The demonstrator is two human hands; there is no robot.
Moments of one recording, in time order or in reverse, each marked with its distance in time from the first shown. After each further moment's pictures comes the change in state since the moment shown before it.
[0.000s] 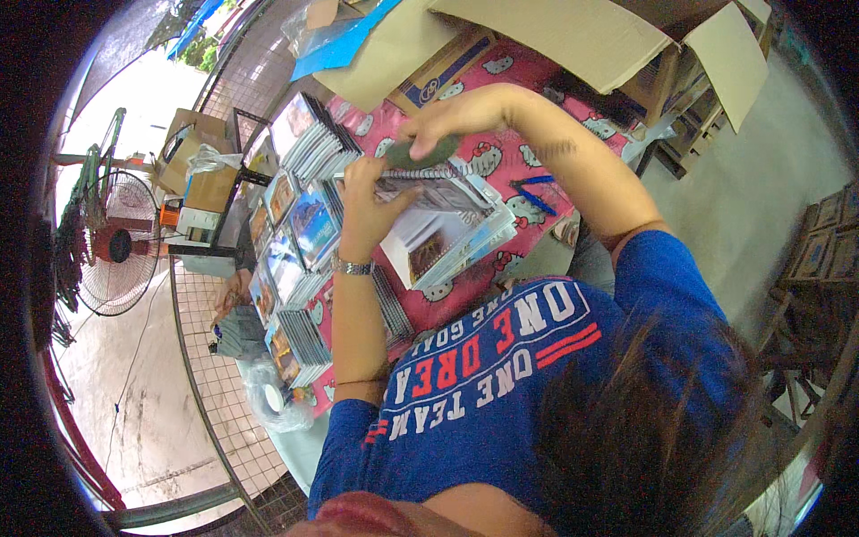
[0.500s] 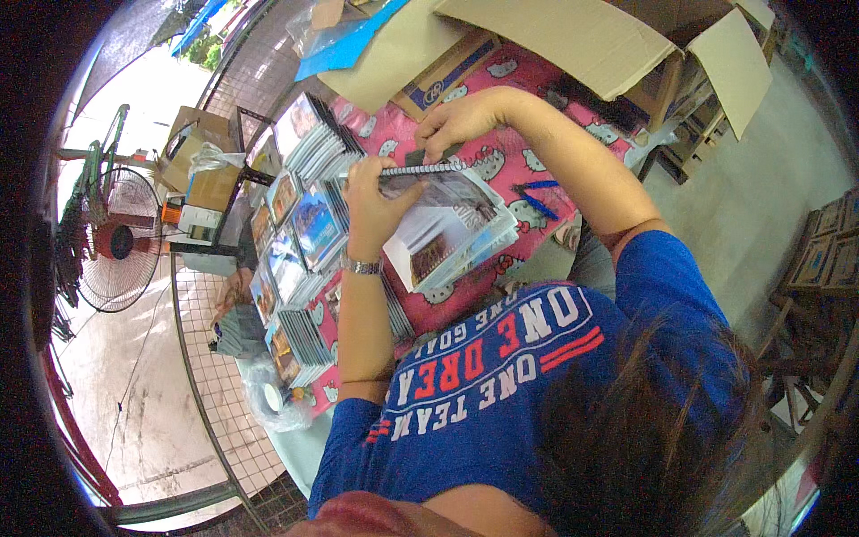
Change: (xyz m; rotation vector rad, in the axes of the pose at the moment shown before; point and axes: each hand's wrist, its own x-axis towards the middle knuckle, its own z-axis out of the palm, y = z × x) left_hand 0.002 0.003 0.008 0.061 0.057 -0.107; right_hand 0.013 0.005 -0.011 0.072 -0.021 0.024
